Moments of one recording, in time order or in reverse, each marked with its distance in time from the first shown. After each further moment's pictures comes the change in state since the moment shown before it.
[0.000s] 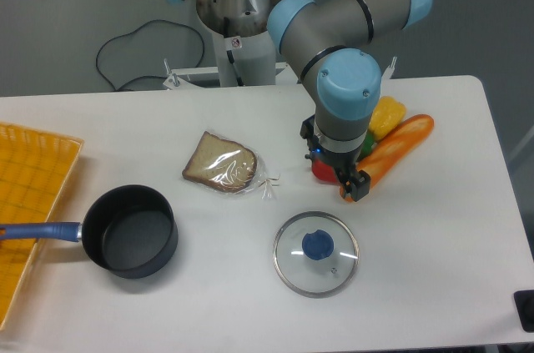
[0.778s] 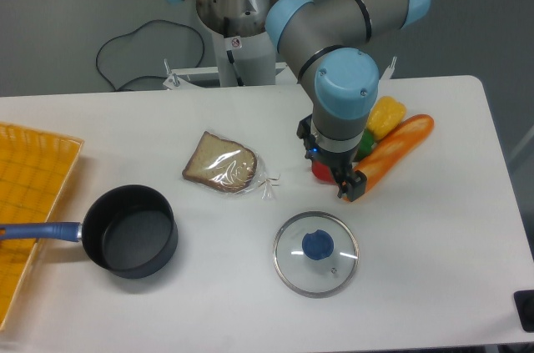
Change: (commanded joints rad) arm -0.015 0.018 -0.026 0.005 -0.040 -0.006
